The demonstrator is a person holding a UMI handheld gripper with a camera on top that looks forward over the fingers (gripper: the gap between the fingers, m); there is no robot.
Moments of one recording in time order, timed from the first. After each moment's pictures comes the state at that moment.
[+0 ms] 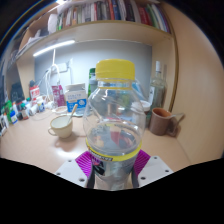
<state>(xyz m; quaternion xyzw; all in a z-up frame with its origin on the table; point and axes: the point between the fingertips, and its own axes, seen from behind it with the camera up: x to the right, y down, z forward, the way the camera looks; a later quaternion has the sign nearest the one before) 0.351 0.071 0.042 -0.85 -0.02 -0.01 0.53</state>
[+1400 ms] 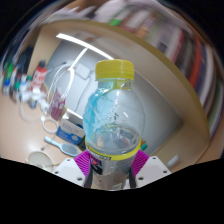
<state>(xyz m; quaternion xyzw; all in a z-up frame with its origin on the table) 0.277 0.272 0.217 -0.75 -0.26 -0.19 0.58</state>
